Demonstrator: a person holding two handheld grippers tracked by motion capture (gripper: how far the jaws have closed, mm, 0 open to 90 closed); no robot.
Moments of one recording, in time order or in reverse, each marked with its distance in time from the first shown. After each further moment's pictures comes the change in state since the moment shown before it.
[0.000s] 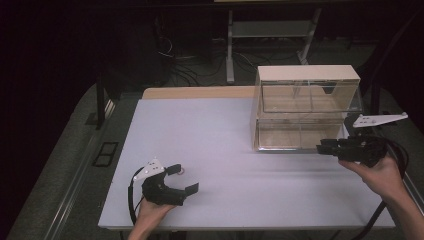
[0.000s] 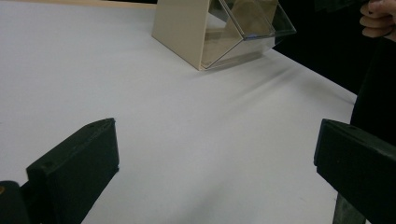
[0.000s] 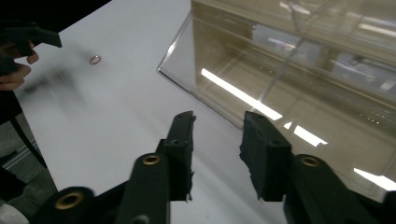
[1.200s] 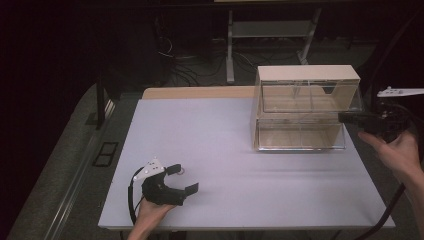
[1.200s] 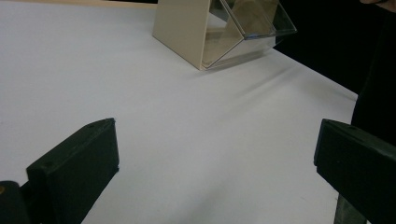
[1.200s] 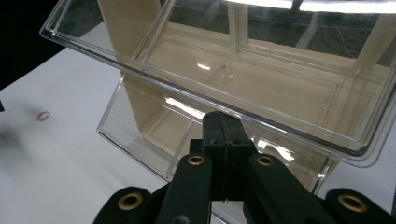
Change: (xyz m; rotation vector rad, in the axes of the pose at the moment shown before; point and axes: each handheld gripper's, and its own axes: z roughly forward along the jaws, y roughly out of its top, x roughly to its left) left arm 0.001 0.000 0.000 0.002 0.001 0.004; right arm -0.038 0.040 -0.033 -0.109 -0.168 0.090
